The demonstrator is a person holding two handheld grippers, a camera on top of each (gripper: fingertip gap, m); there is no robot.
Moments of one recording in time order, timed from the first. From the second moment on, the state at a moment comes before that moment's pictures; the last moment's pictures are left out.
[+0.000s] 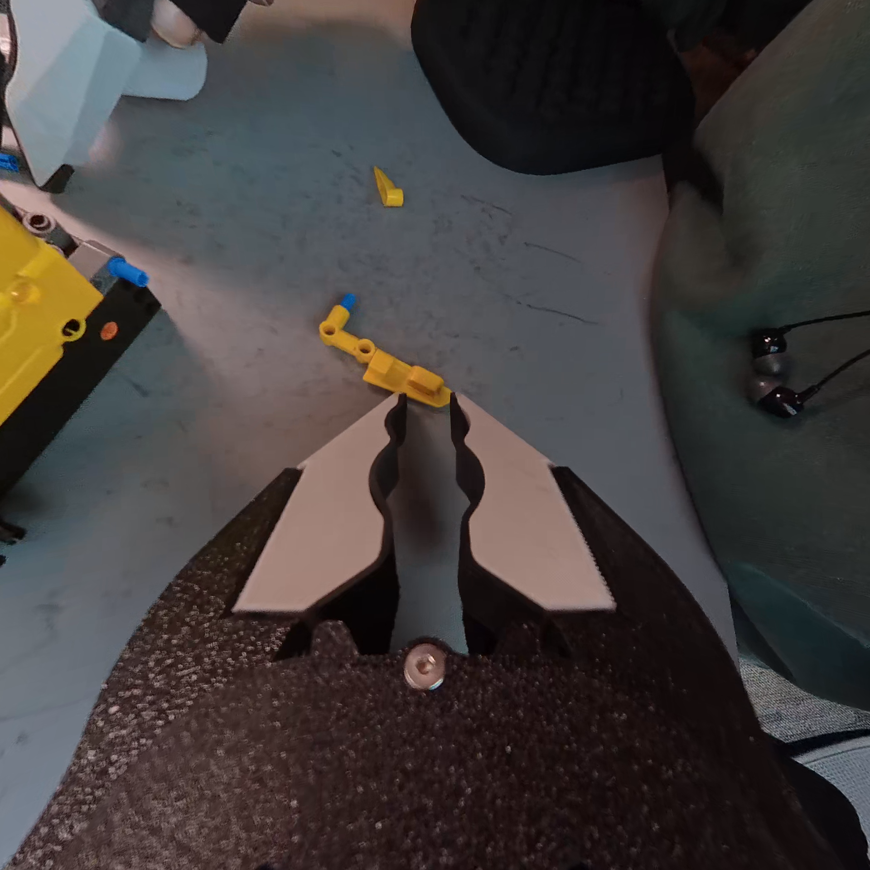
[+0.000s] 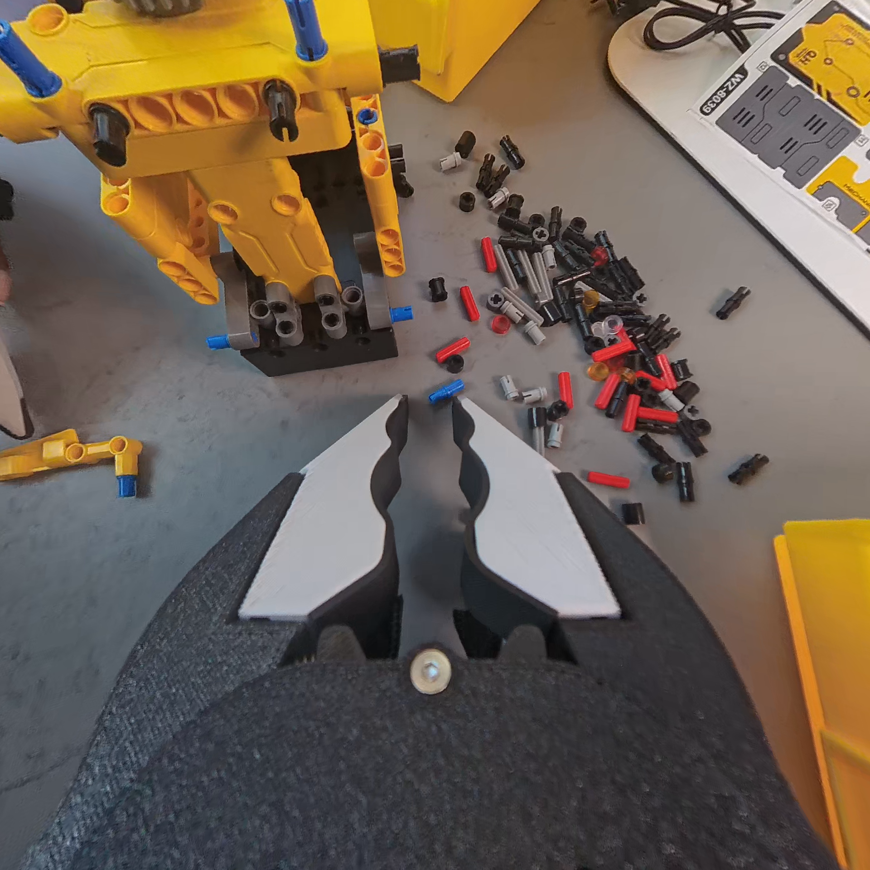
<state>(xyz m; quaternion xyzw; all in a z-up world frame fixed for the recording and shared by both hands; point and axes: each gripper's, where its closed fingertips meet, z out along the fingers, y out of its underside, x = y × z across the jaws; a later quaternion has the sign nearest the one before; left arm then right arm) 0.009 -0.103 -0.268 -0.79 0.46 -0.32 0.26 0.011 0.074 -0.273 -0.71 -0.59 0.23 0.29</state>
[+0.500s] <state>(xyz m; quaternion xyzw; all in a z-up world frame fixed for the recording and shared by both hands) -0.003 -0.070 -0.261 -0.80 0.40 -0.31 0.32 0.028 -0.008 -0.255 -0.58 -0.71 0.31 0.25</state>
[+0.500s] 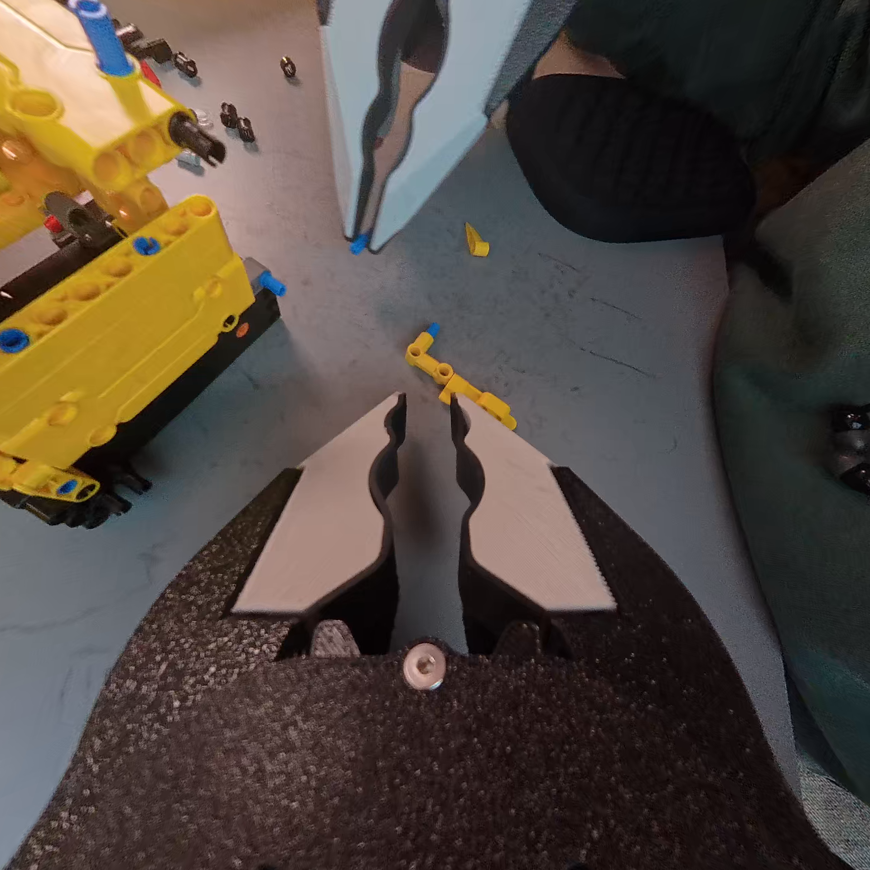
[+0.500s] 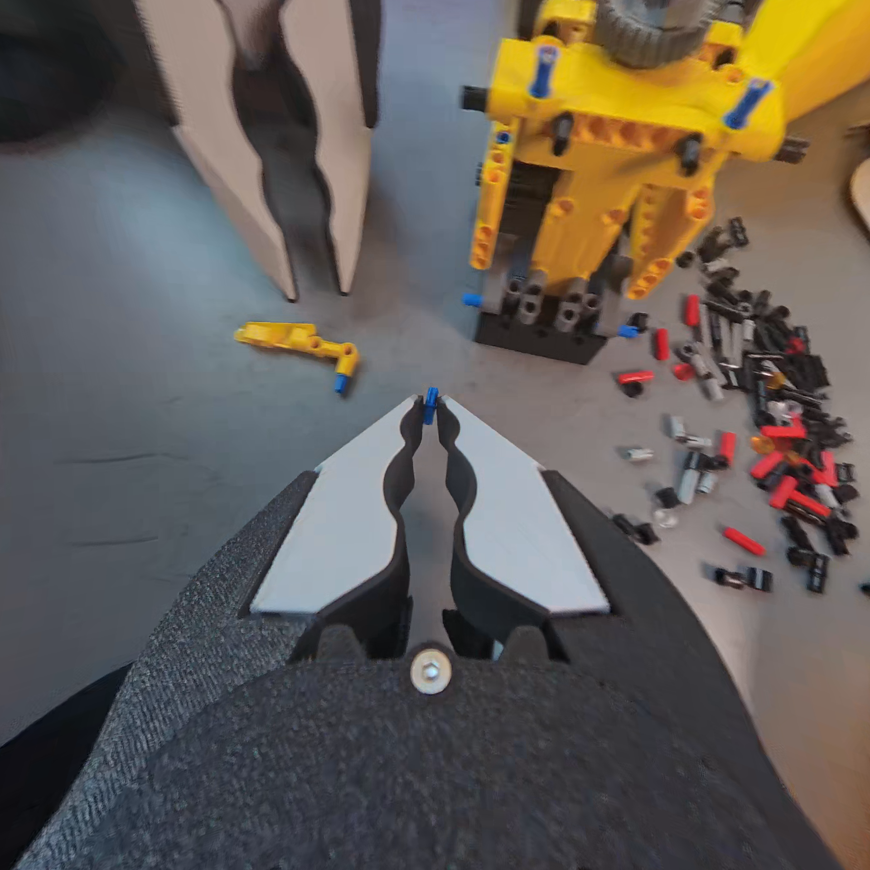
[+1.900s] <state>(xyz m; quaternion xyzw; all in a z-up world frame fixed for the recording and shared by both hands) 0.015 -0.078 -0.269 -0.80 0.44 -0.29 0.30 0.029 -0.069 -0.273 -0.55 -0.75 0.30 0.21</state>
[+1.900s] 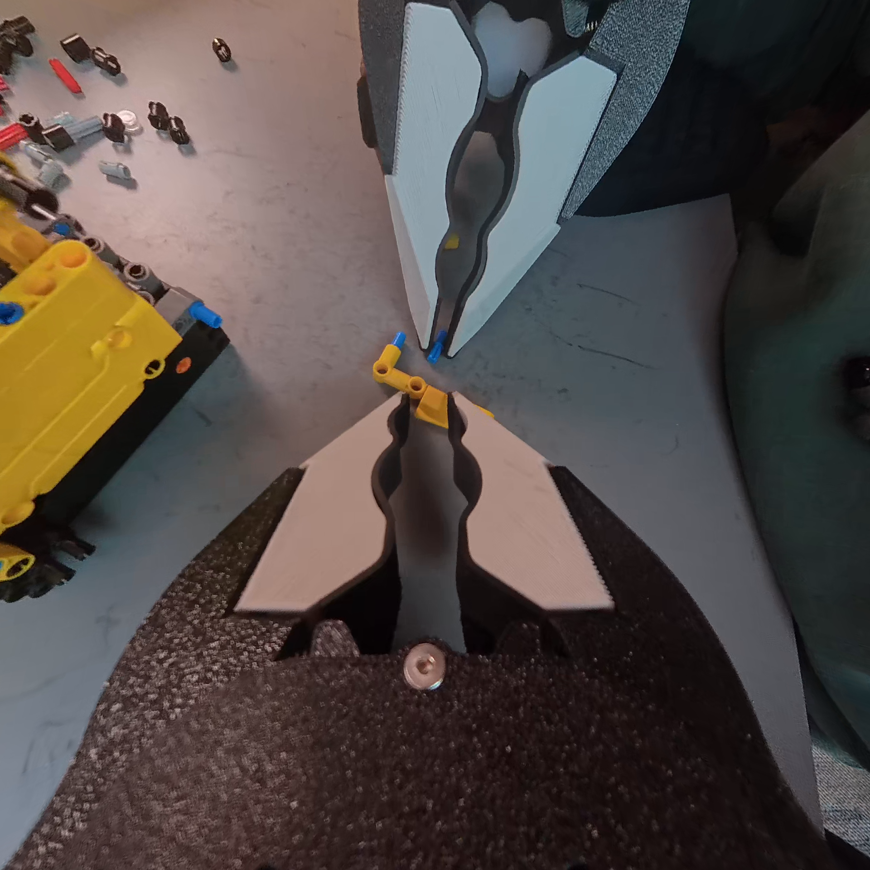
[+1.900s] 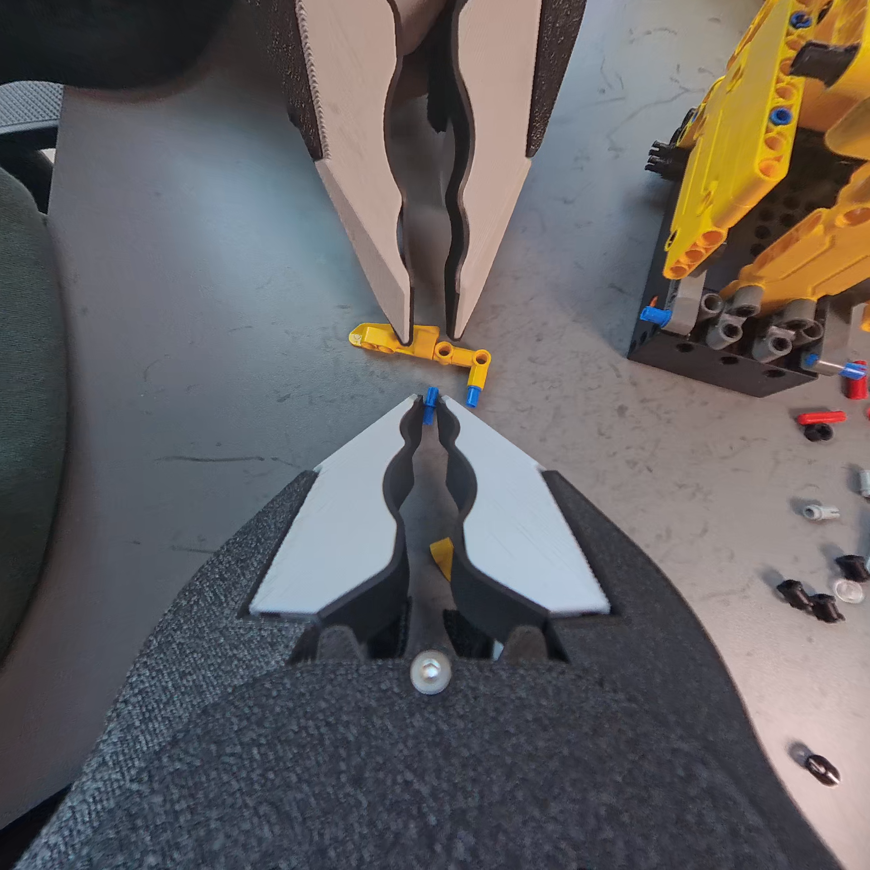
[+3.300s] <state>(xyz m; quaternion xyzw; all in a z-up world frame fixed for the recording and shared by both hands) 0.010 -0.076 -0.269 -0.78 0.48 -0.23 0.34 0.030 -0.057 -0.254 -0.56 -0.71 0.36 0.23</state>
